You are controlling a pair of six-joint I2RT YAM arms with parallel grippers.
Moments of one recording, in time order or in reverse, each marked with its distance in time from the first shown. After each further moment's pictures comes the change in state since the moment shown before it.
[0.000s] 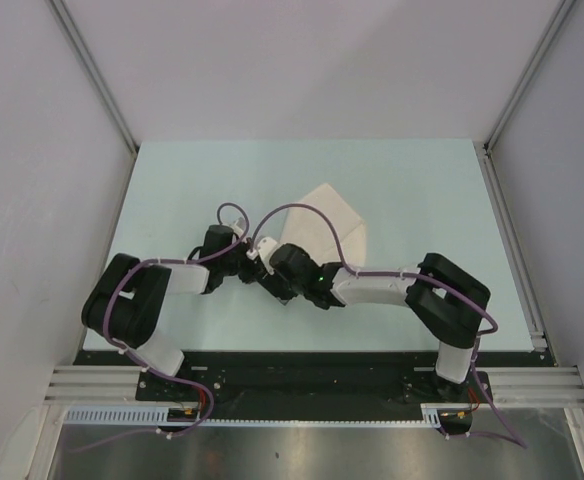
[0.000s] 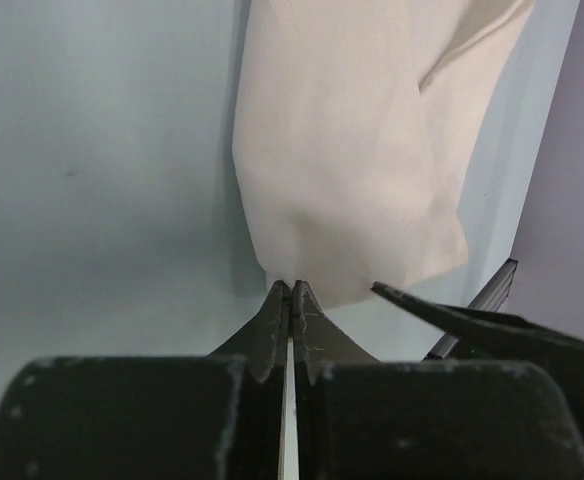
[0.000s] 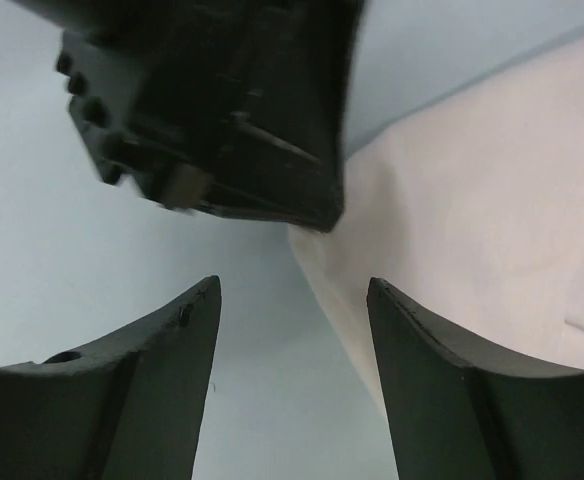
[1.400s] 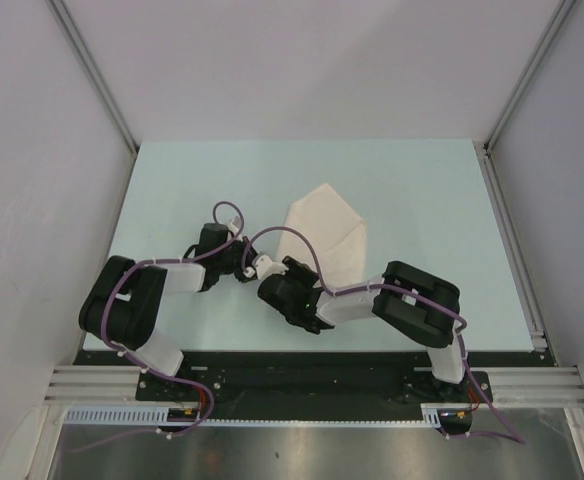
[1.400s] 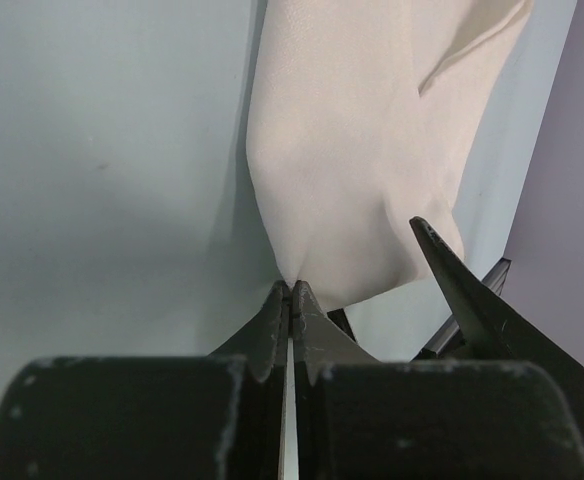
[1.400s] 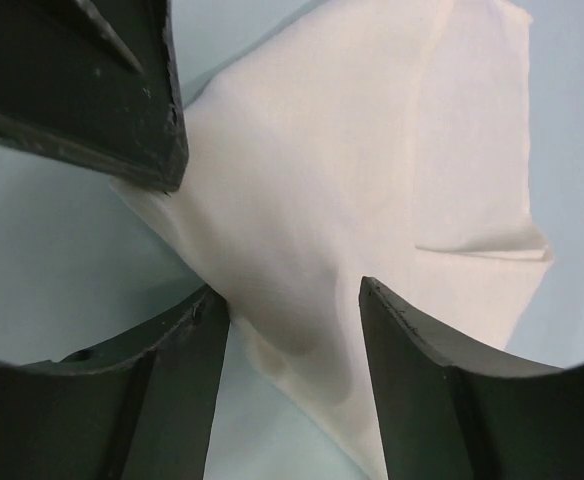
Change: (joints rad) left arm 0.043 -0.019 0.010 -0.051 0.035 0.016; right arm 0.147 0.175 -0.043 0.197 0.646 -0.132
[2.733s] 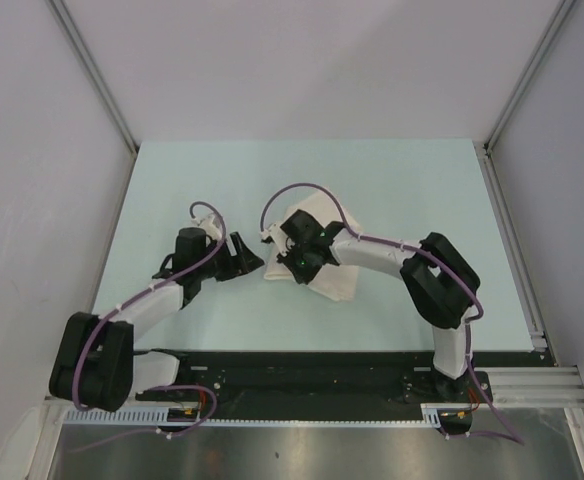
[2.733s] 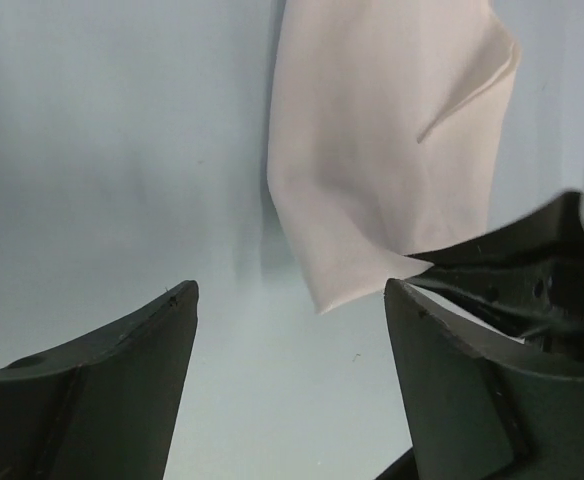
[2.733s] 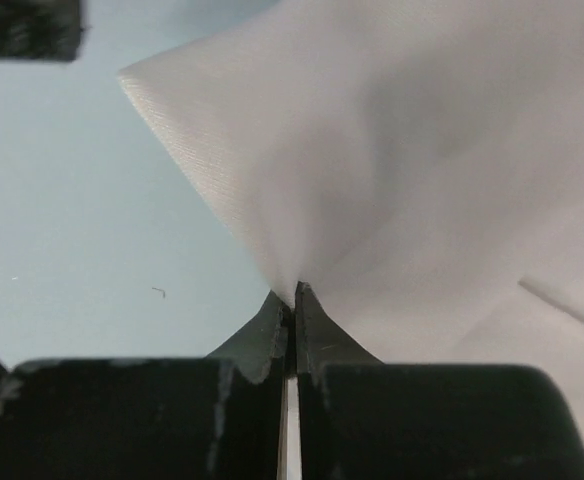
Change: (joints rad) left arm 0.072 -0.312 -0.082 -0.150 -0.126 0.215; right arm -0.288 -0.068 0.269 -0.632 -0.887 0.029
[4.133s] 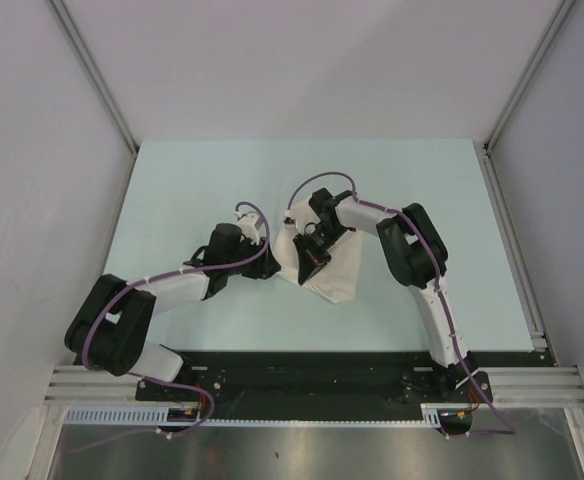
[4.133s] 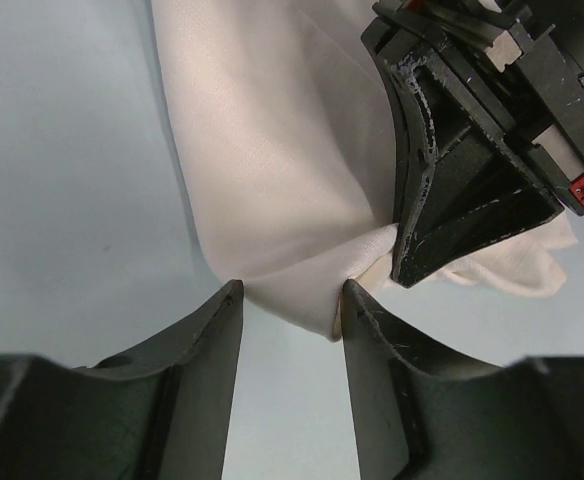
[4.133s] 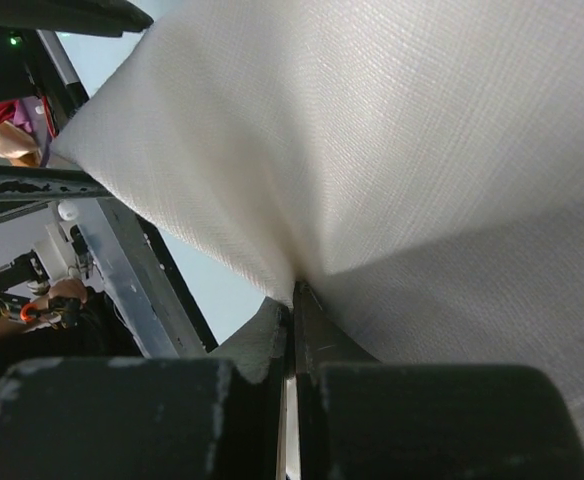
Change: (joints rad) left arm -0.230 0.160 0.089 0.093 -0.137 0.265; right arm -0.308 0.423 0.394 -0.414 -0.799 -0.011
